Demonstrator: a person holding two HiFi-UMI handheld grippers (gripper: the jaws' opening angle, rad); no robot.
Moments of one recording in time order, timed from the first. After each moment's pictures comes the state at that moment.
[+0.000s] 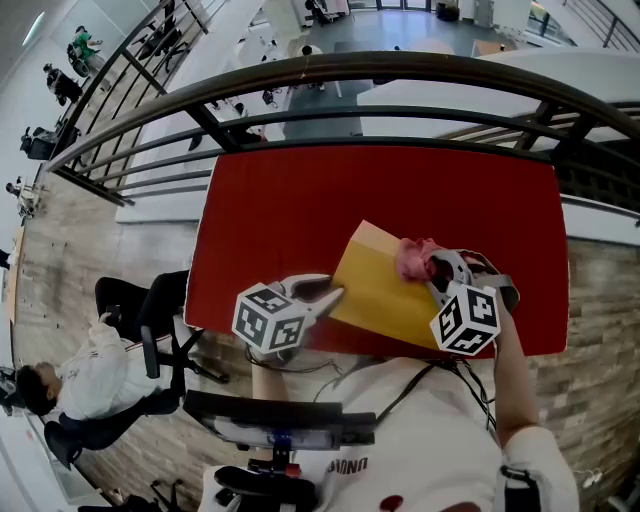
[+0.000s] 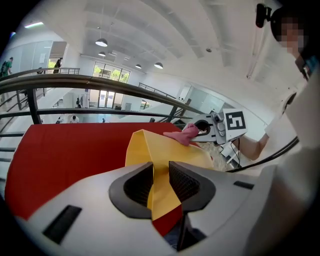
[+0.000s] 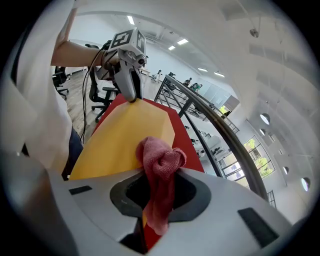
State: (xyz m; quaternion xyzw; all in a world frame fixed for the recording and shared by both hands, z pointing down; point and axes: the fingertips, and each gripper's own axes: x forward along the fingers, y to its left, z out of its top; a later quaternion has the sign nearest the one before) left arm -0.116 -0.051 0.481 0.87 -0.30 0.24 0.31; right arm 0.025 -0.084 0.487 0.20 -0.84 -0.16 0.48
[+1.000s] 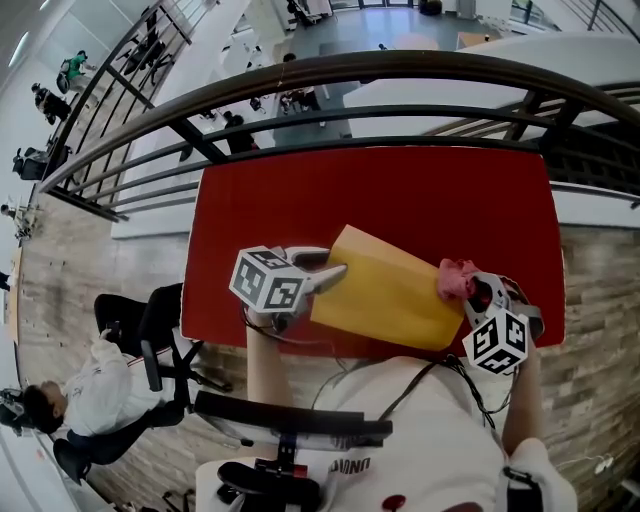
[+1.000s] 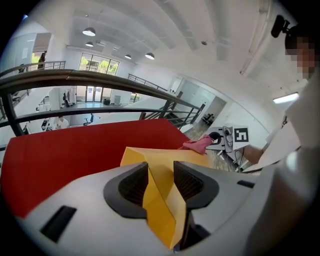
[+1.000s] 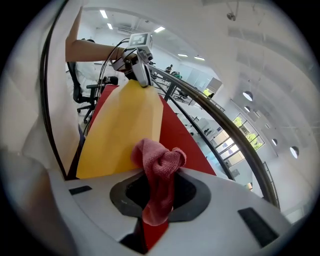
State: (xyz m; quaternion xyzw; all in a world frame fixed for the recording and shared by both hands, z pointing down) left arm -0.085 -0.107 0.480 0.88 -0.23 0.28 0.31; right arm 0.134 -0.052 0.505 0.30 -0.81 -0.08 0.50
